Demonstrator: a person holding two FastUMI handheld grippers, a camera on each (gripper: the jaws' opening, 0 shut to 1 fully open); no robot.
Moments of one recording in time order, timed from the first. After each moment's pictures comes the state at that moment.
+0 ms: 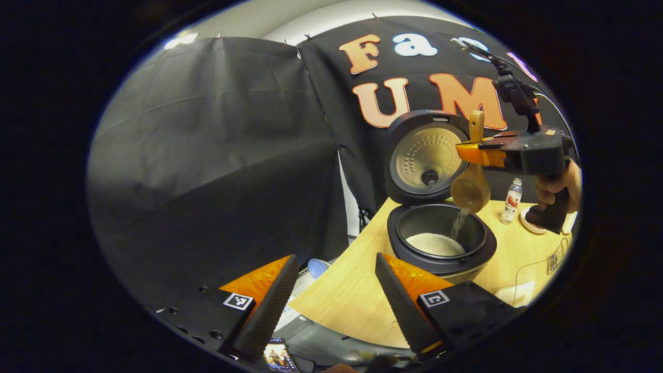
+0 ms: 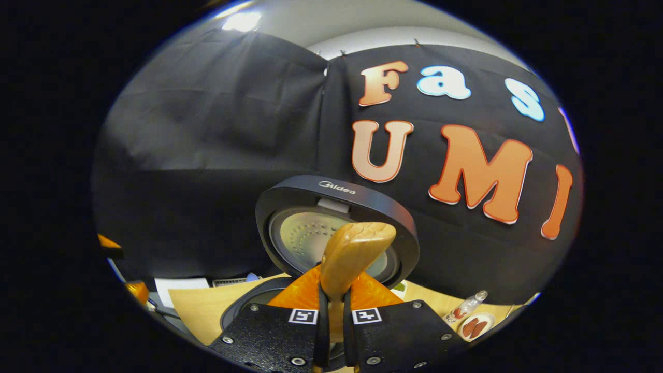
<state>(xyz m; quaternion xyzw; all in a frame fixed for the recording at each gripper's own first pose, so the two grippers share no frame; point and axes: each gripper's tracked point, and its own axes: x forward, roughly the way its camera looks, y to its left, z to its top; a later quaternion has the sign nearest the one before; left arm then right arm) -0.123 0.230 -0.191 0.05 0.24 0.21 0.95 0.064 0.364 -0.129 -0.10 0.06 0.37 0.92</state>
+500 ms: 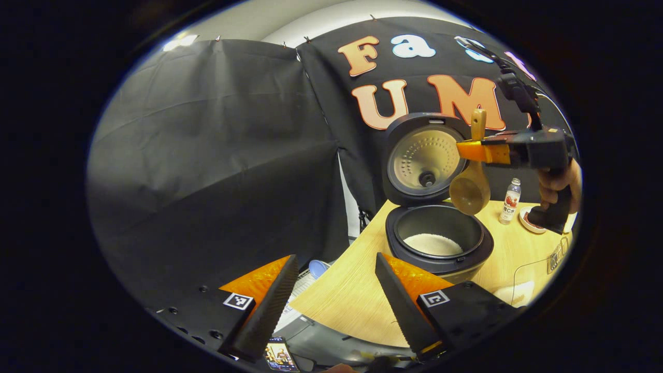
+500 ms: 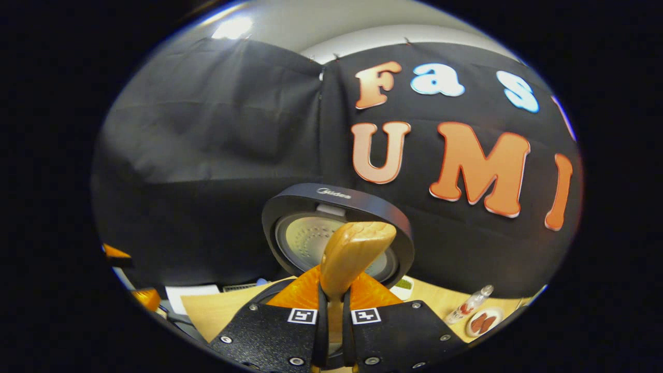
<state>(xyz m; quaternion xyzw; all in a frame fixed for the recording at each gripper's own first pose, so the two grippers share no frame) -0.126 0.219 -0.182 0.06 0.23 0.20 0.95 0.061 0.354 -0.130 0.01 0.11 0.37 0.92</state>
